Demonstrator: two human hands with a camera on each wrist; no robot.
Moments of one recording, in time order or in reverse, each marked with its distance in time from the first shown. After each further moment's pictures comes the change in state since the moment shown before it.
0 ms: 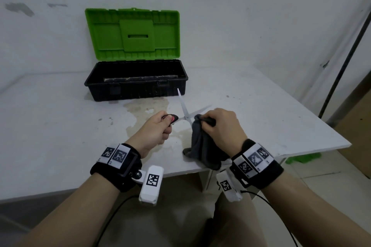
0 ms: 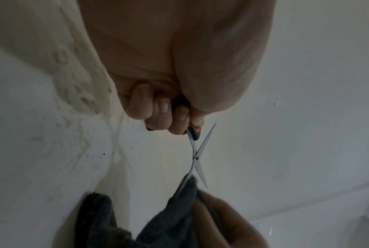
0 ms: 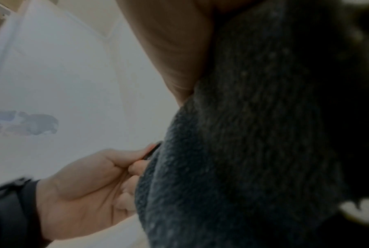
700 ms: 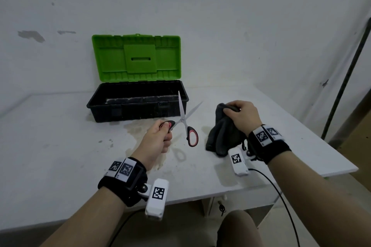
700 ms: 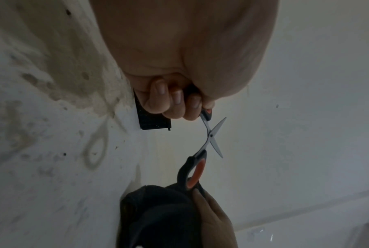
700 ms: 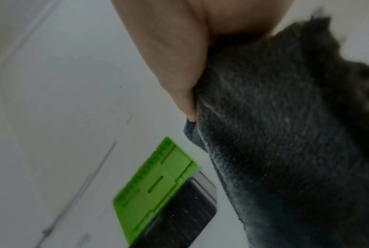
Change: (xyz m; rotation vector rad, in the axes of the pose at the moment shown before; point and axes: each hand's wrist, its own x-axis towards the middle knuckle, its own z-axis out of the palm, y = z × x) left_hand 0.027 0.016 0.004 -0.233 0.146 0.069; right_hand 0.094 0.072 -0.039 0.191 0.164 0.265
